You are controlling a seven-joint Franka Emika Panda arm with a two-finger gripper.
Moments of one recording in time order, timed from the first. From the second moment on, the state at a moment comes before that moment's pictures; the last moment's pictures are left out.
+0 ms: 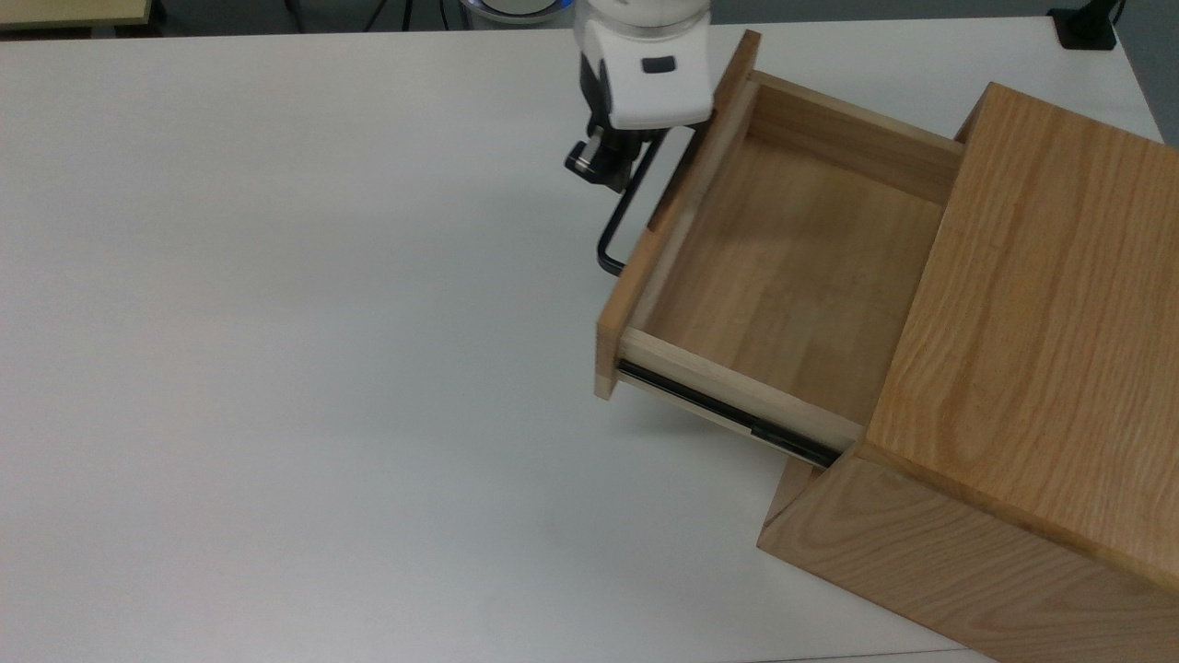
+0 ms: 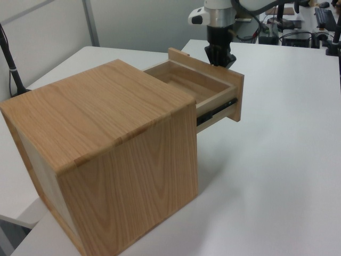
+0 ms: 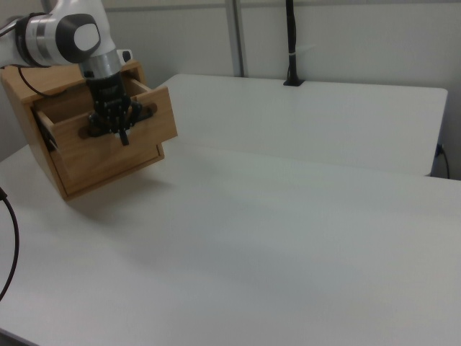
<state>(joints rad) 0.43 0.30 -0.23 -1.41 0.02 1.70 -0.76</state>
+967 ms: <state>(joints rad) 0.57 0.44 -0.23 -1.28 0.04 2.04 -0.60</state>
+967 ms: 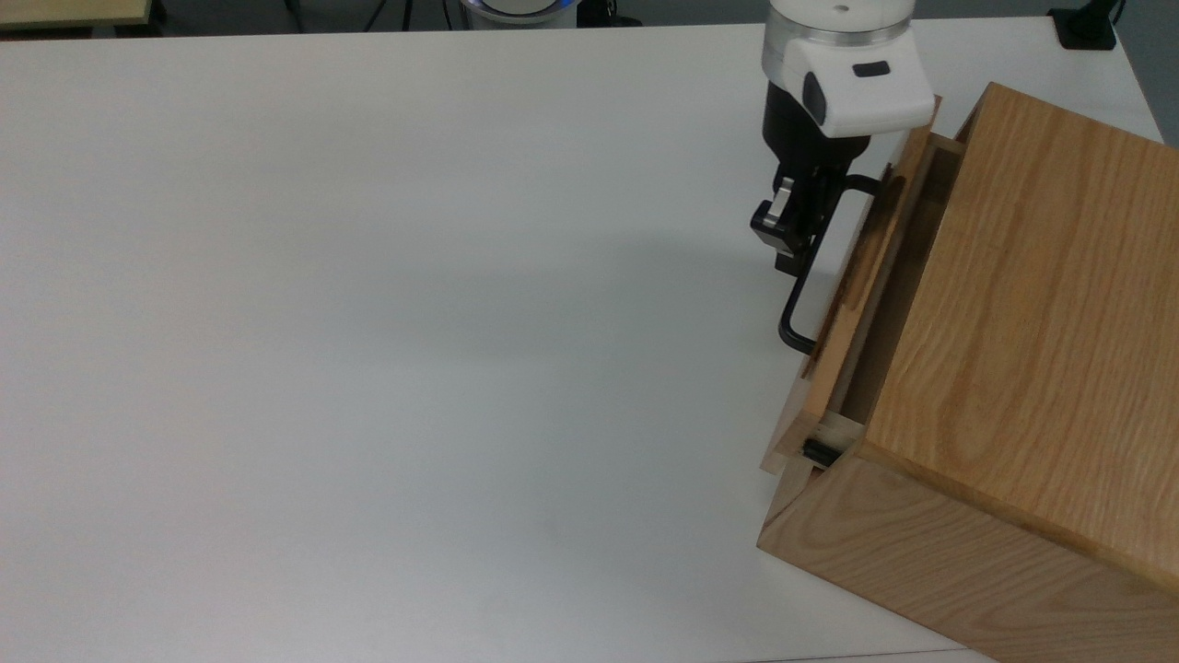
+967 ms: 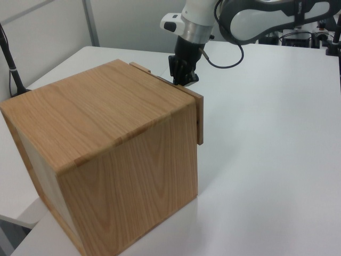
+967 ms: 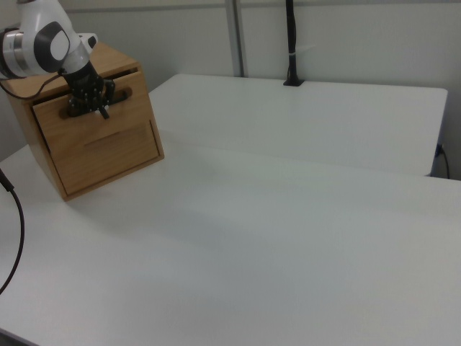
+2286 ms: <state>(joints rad) 0.34 0.26 -0.11 -1.31 0.06 1.74 -0.48</state>
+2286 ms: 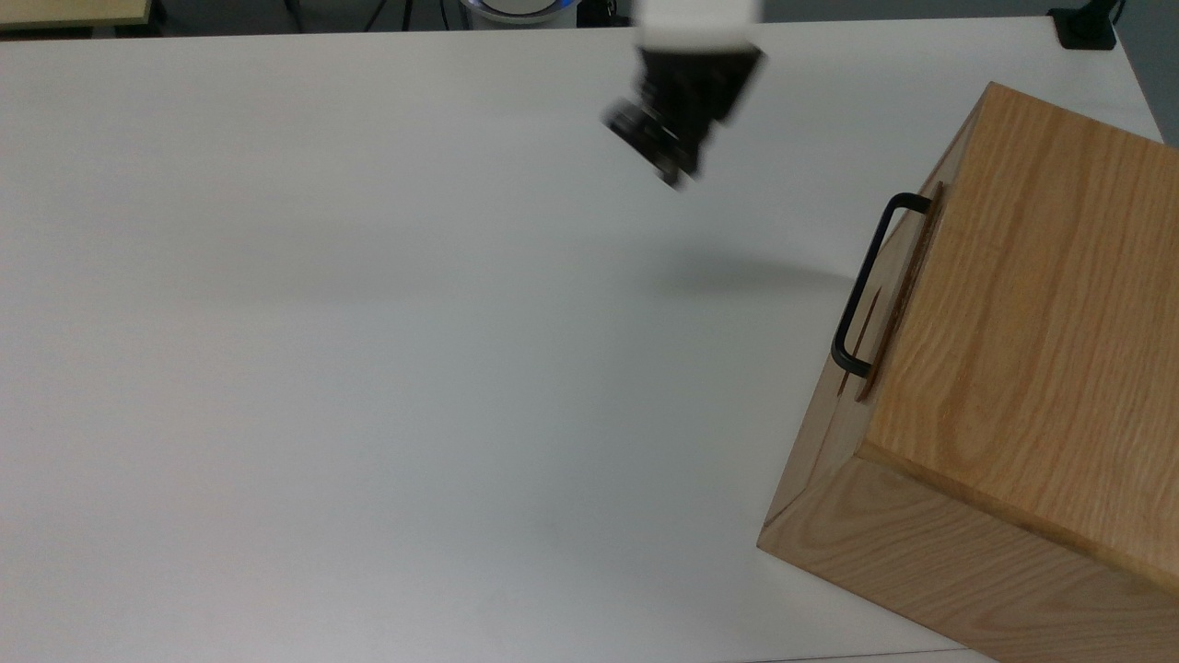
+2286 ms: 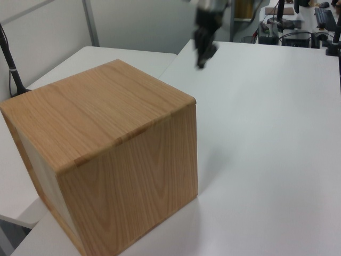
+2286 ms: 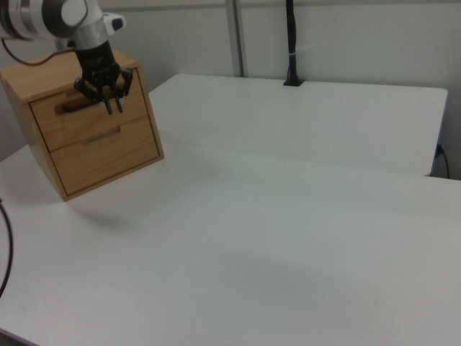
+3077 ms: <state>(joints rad) 0.00 0.00 0.00 -1.51 -0.03 1.45 -0.01</state>
